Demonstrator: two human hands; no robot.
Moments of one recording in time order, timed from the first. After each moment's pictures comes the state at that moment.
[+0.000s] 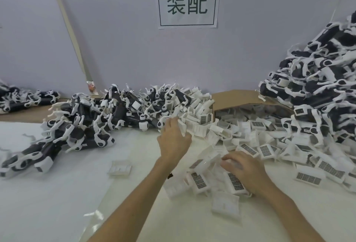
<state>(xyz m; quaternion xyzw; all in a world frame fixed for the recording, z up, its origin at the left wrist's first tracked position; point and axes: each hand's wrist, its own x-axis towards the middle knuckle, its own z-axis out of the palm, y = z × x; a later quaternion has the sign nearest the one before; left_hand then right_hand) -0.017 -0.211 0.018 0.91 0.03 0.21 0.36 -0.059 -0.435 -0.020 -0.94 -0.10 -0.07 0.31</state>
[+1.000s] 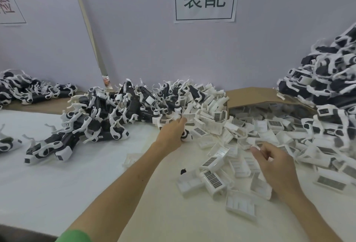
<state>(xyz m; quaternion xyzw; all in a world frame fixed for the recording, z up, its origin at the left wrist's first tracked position) 0.037 -0.141 -0.010 0.98 -0.11 0.17 0.07 -0.067 -0.432 -0.015 -0.85 -0.06 -0.27 0.45</state>
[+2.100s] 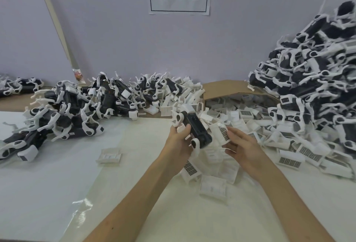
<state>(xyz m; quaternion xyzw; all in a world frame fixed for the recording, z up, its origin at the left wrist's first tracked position) -0.070 -0.239 0.009 0.39 -0.02 -0.12 0.91 -0.062 -0.443 -0.003 -0.56 -0.02 0.03 0.82</state>
